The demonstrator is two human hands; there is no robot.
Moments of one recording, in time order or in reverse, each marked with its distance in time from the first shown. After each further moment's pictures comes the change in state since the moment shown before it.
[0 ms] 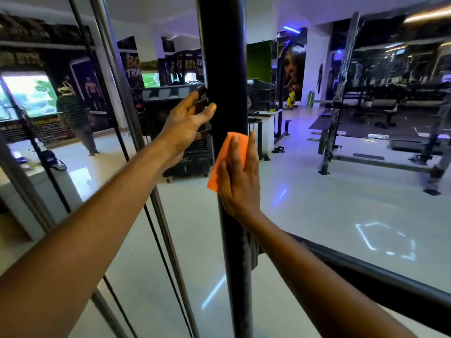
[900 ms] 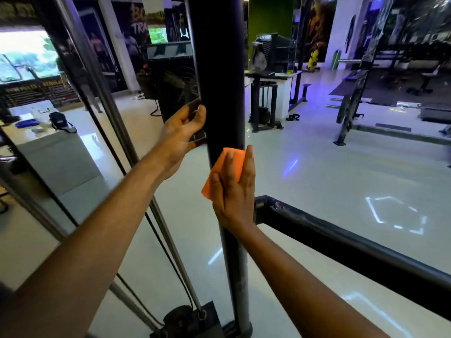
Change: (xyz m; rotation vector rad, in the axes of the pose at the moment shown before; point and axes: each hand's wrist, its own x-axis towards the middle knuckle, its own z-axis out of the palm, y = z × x) left_hand -0.044 -0.091 0.026 -0.031 0.020 -0.124; right_hand -0.105 0.048 0.029 0.064 -0.080 0.121
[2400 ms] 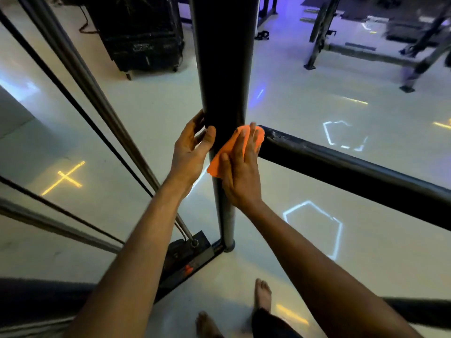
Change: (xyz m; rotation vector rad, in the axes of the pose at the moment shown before) left_hand -0.079 -0.188 0.029 -0.035 -0.039 -0.223; right_hand -0.108 0.041 0.012 -0.149 -0.173 0.251
